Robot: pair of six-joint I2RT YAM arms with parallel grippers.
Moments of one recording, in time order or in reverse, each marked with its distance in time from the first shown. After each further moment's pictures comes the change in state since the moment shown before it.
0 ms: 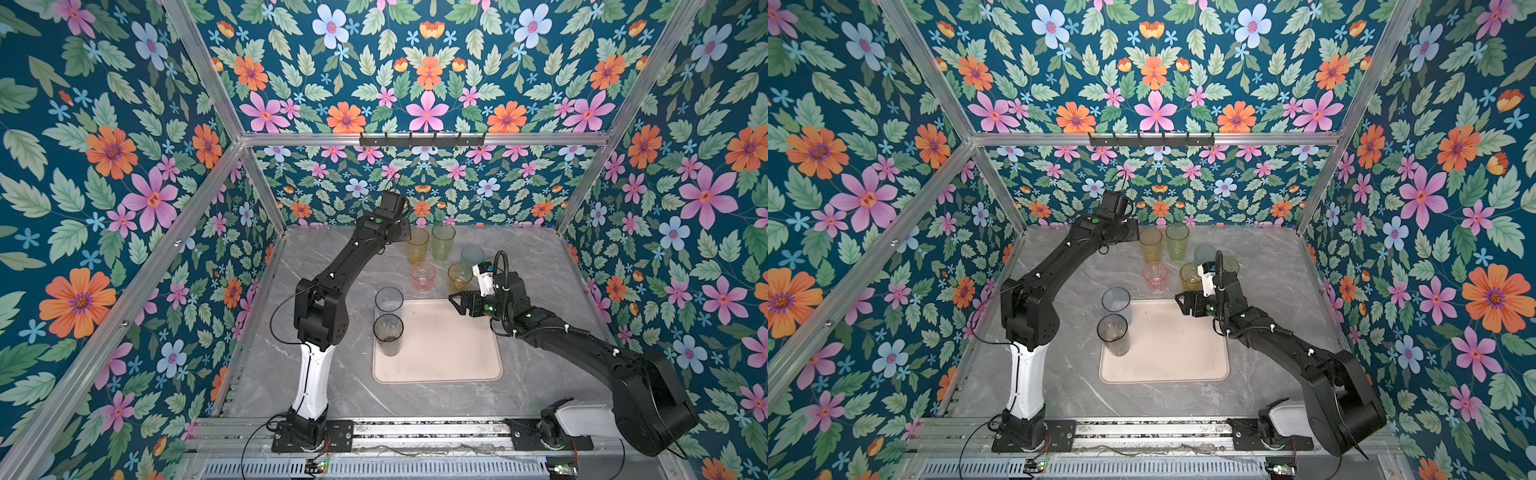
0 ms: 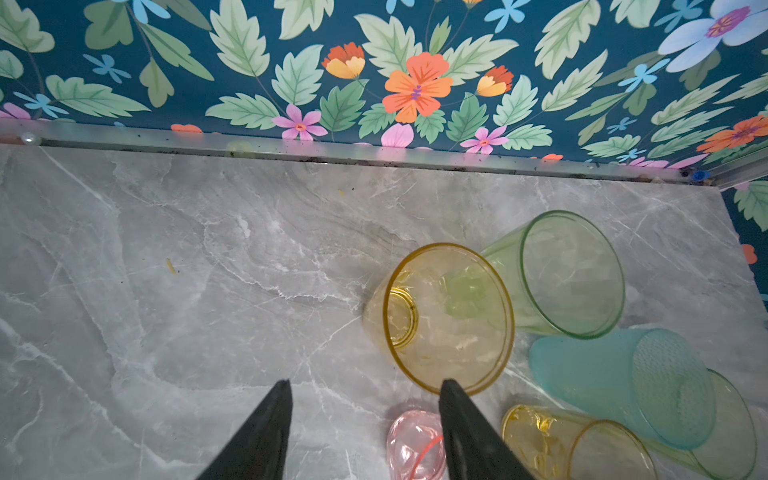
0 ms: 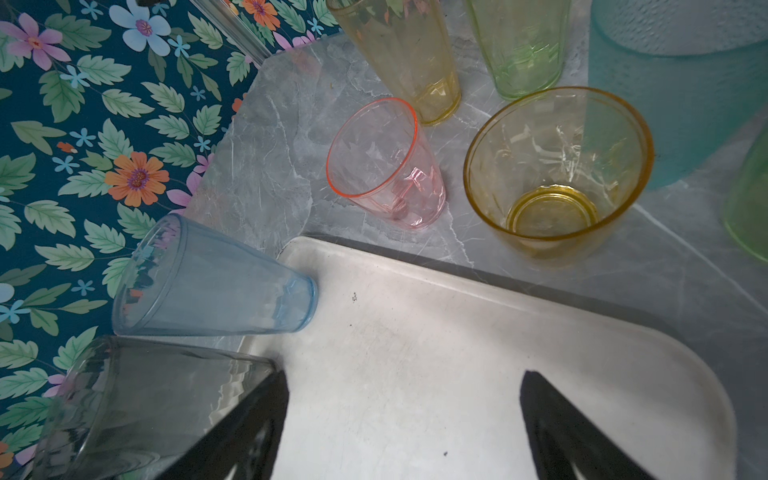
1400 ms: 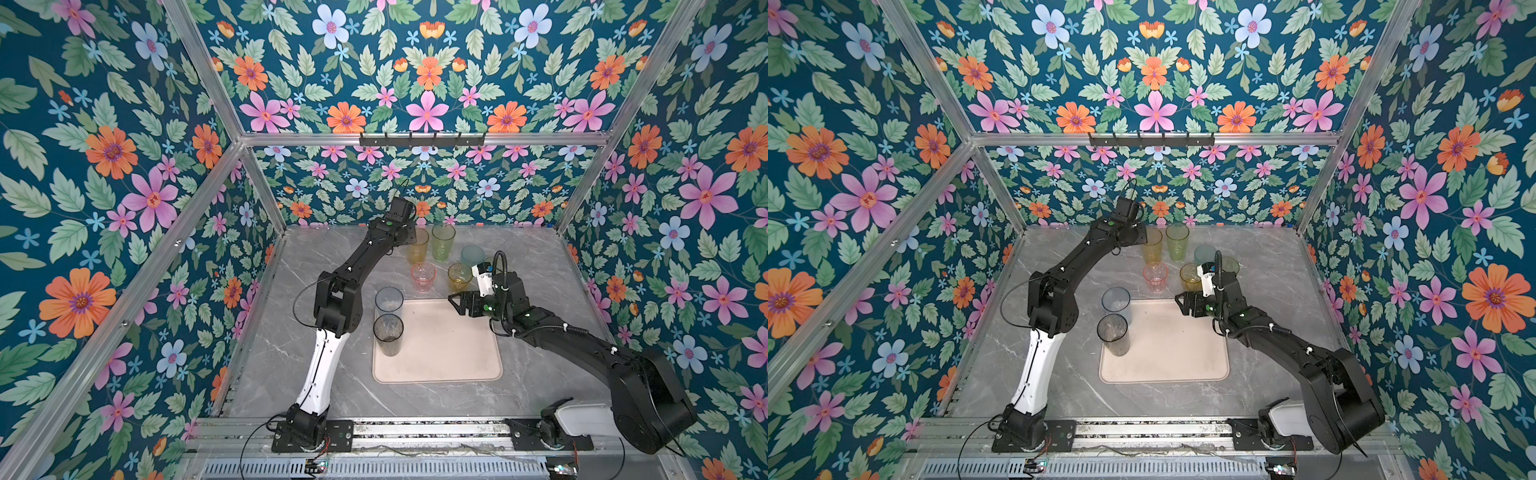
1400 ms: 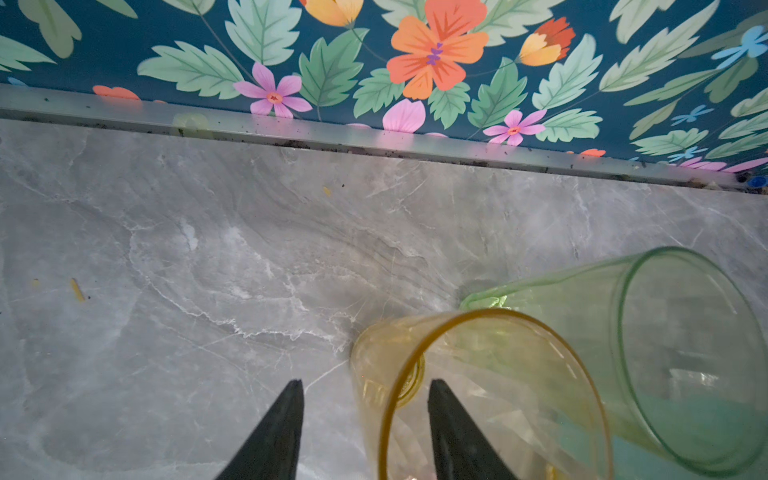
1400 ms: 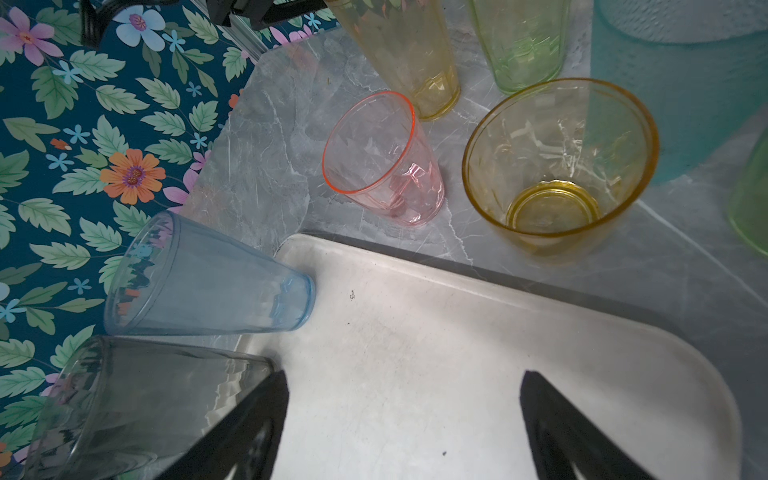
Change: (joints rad) left arm -0.001 0.246 0.192 0.006 0.015 -0.041; right arm 0.001 0.012 0.002 0.000 0.000 0.000
